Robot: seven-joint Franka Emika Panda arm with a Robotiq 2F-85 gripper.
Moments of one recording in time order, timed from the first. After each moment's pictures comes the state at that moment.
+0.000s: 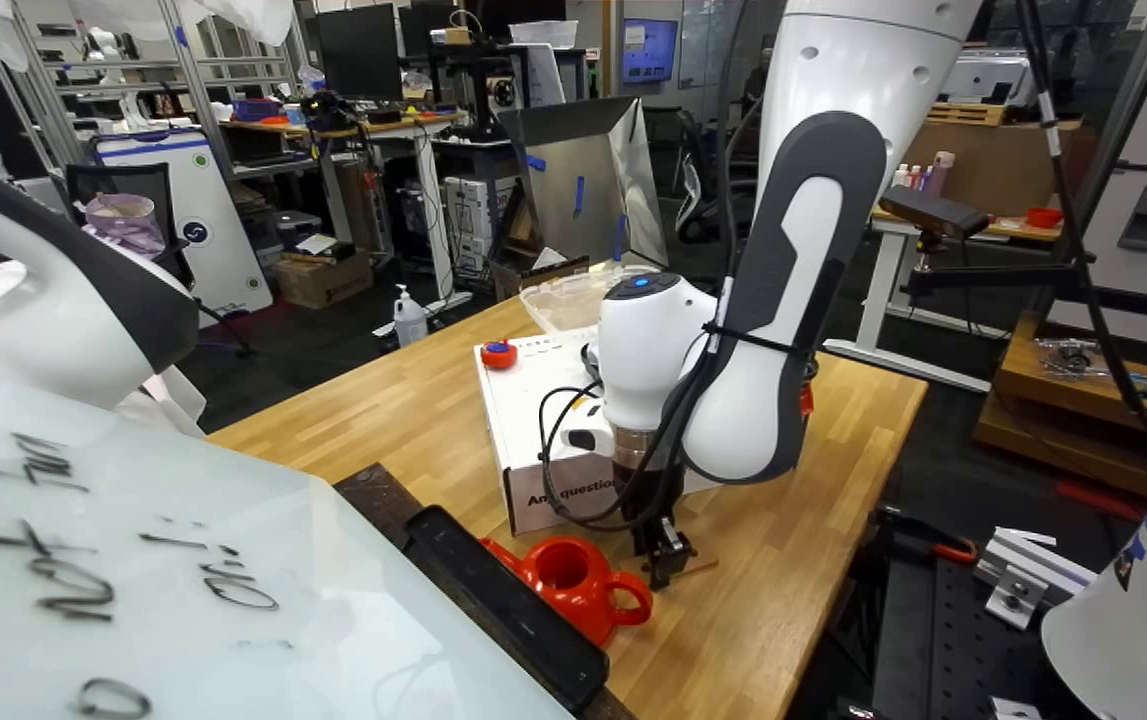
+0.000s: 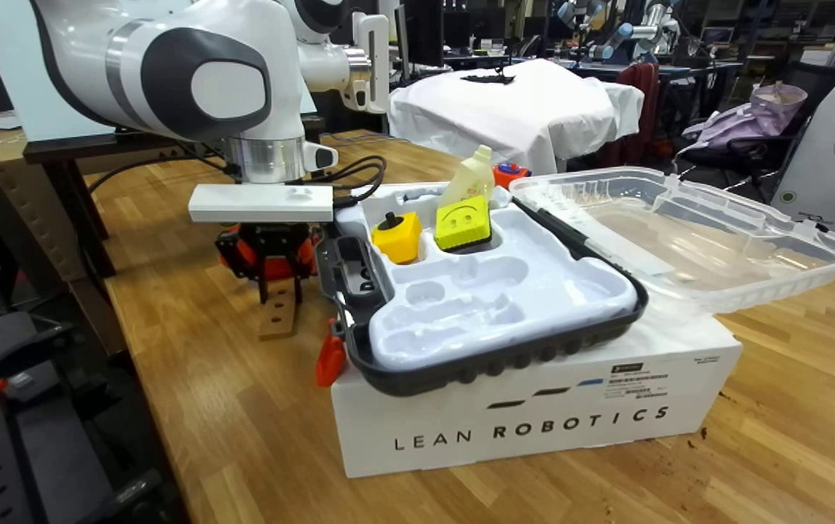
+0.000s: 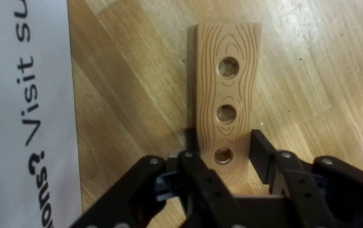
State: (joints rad) arm -0.09 0.45 0.19 -2.52 -0.15 2.89 -0.70
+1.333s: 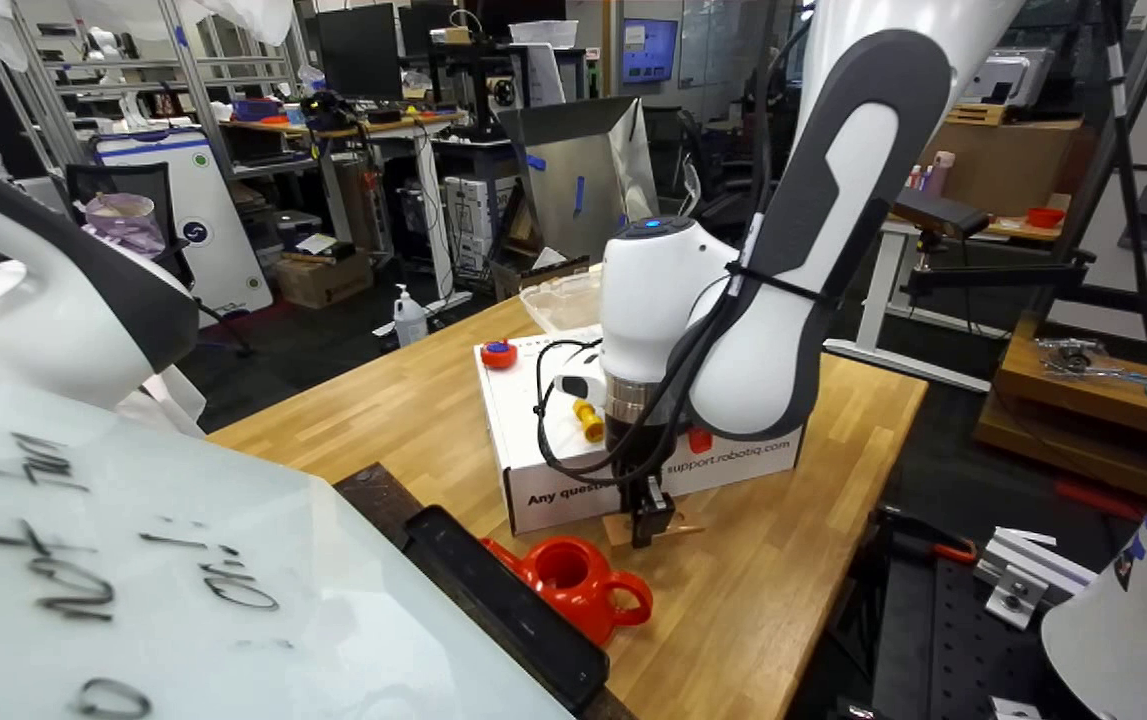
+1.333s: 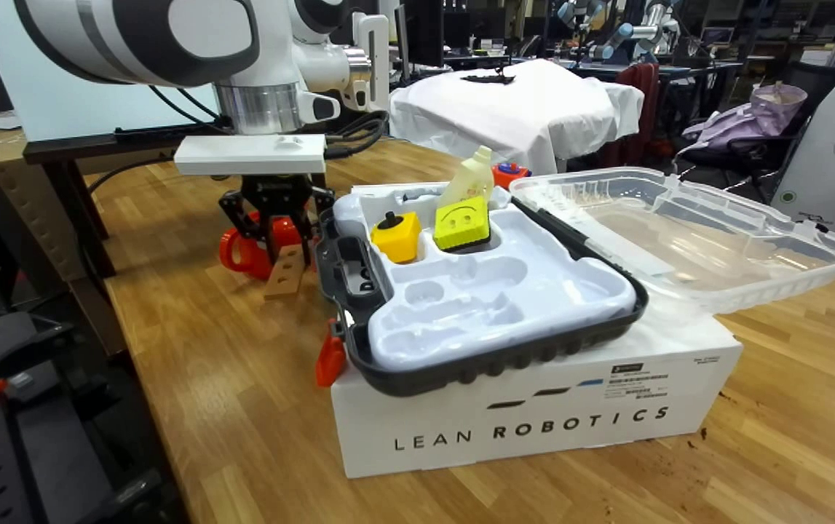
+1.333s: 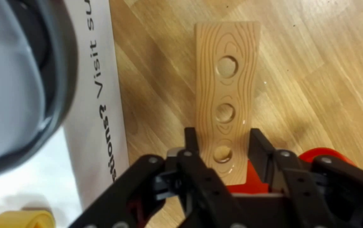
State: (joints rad) arm -0.09 0.29 0.20 -2.56 -0.13 2.88 -0.61
